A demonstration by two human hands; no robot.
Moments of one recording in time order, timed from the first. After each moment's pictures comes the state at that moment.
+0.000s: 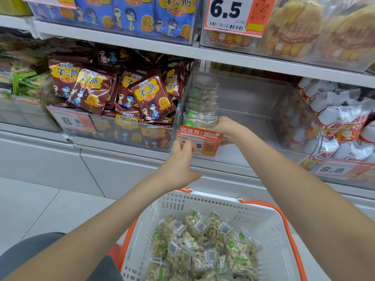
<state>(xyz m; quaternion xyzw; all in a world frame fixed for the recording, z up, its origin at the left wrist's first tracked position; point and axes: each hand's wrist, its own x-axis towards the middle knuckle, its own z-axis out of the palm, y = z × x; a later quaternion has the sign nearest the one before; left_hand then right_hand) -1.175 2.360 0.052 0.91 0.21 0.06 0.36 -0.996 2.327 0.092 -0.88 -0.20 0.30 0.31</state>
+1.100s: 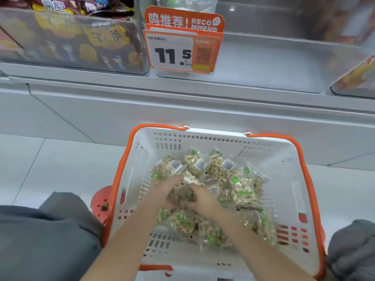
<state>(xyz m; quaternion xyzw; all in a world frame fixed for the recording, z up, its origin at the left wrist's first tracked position) -1.223 2.311 -0.231 0.37 0.55 -0.24 0.71 -1.158 2.175 -0.223 -0.81 -0.32 0.44 0.22</state>
